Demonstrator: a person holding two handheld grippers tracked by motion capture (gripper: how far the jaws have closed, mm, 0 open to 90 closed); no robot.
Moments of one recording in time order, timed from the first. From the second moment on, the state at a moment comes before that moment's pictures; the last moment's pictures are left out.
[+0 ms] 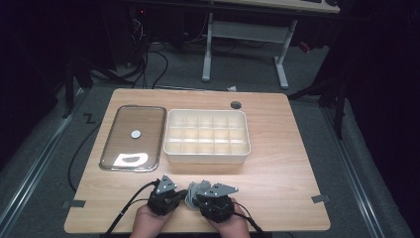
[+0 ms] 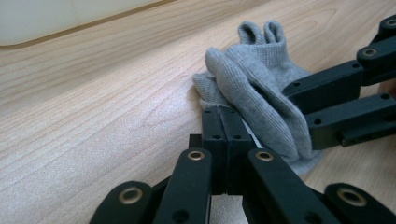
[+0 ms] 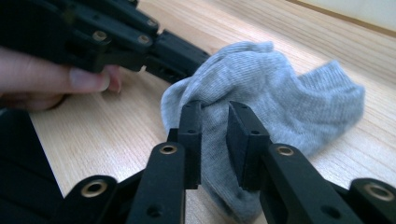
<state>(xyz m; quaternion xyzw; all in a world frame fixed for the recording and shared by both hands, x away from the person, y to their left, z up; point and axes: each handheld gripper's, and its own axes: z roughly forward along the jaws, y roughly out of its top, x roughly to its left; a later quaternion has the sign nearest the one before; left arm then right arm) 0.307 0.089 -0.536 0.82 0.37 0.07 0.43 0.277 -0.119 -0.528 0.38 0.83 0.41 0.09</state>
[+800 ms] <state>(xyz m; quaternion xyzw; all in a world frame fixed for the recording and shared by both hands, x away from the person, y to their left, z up) 0.302 0.063 -0.520 0.82 0.32 0.10 0.47 0.273 -0.114 -0.531 0.36 0.83 0.41 0.12</state>
